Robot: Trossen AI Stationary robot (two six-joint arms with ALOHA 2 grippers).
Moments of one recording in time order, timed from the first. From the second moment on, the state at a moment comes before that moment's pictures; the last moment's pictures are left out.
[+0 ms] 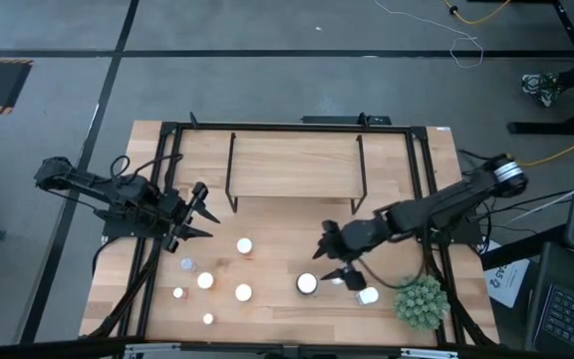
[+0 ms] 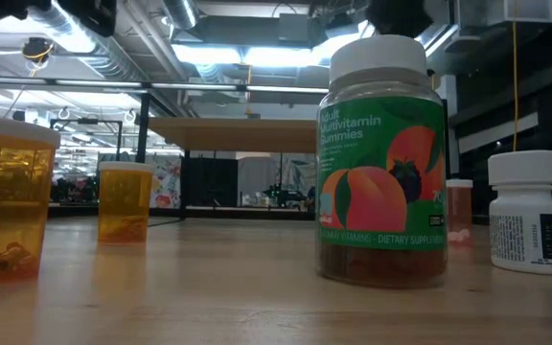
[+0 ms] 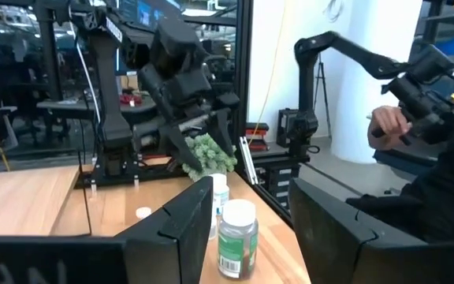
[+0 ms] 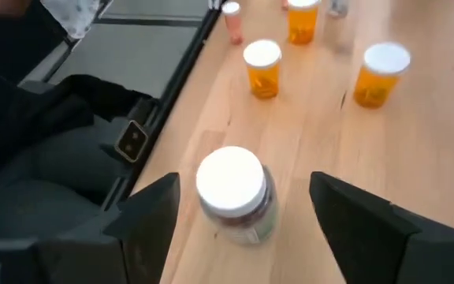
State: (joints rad) left arm -0.26 0.42 0.27 0.33 0.06 -0.05; right arm 0.38 1.45 1.00 -0.19 -0.11 0.20
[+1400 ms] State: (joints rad) left arm -0.26 0.42 0.27 0.23 0.07 -0.05; right arm 0.49 1.87 1.48 -0.68 0.05 0.02
